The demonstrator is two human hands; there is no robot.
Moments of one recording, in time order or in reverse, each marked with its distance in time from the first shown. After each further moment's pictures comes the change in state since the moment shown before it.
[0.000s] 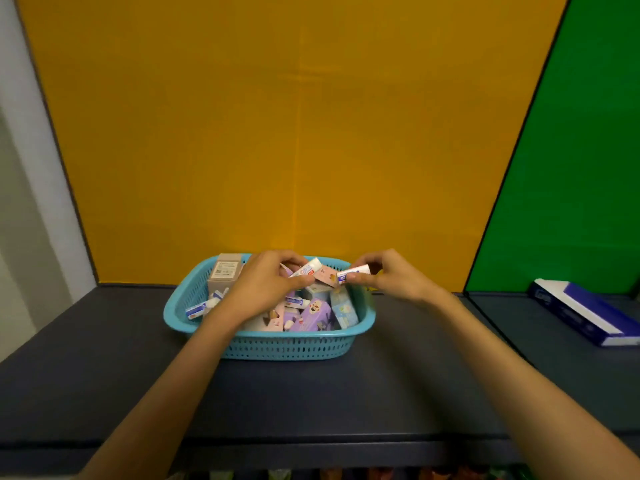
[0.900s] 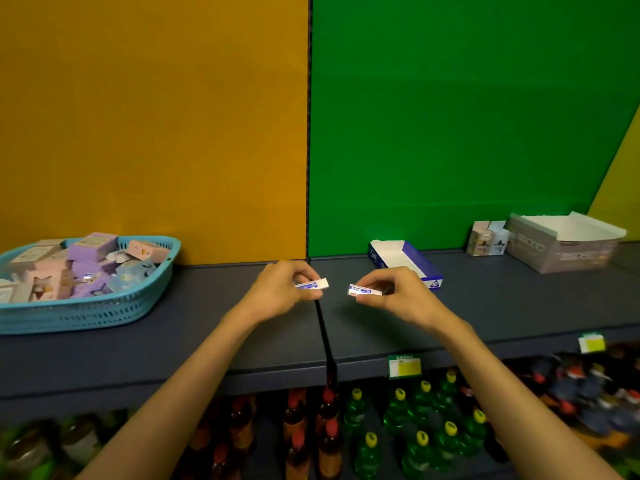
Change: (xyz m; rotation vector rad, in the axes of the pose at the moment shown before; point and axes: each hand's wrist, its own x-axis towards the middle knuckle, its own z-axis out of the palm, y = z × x) left_hand -0.011 0.242 0.315 -0.016 -0.258 0.019; right_hand -0.264 0.239 -0.223 0.079 0.155 0.051
